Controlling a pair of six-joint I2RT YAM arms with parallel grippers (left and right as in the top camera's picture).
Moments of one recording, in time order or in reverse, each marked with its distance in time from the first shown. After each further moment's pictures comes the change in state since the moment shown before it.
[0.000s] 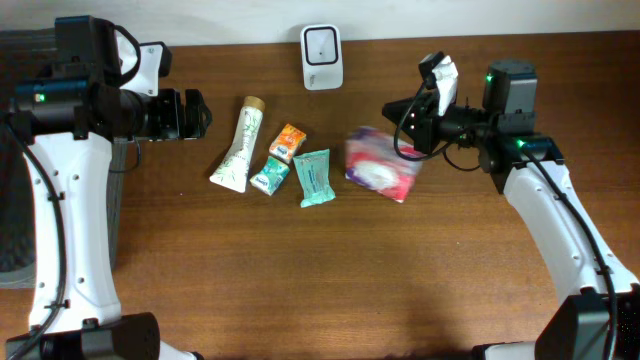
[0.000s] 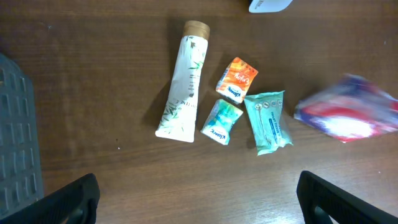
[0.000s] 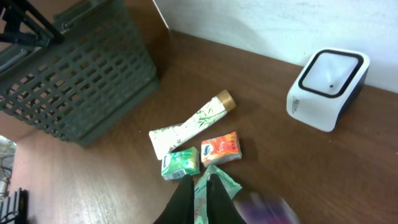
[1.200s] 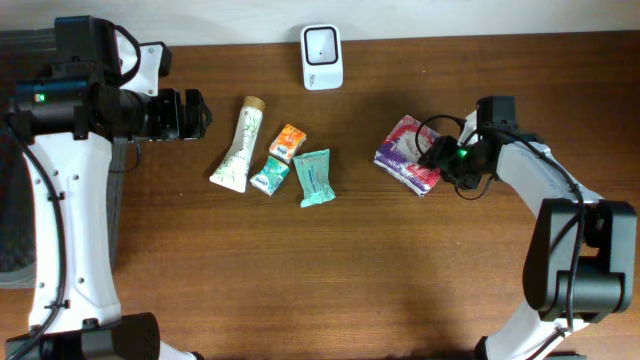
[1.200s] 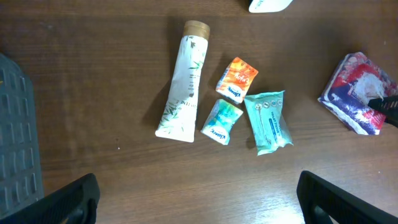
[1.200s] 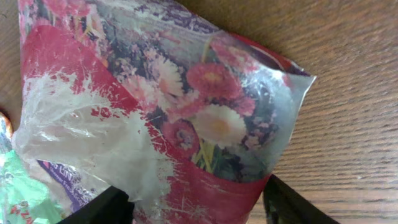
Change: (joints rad) left arm 0.000 0.000 0.000 0.000 0.000 0.000; right arm -0.117 0.324 -0.016 -0.323 0.549 0.515
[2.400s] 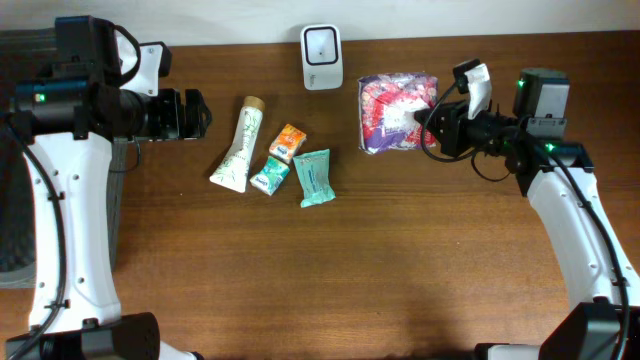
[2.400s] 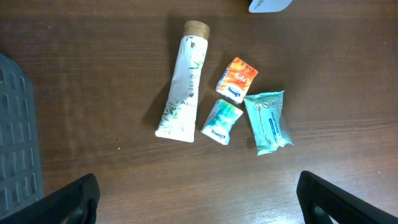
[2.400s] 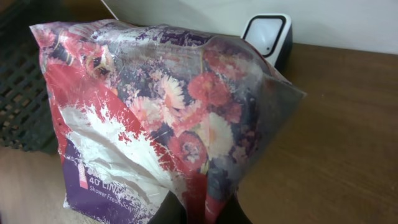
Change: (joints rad) left arm 0.000 0.000 0.000 0.000 0.000 0.000; right arm -0.002 -0.362 0.002 0.172 -0.447 -0.534
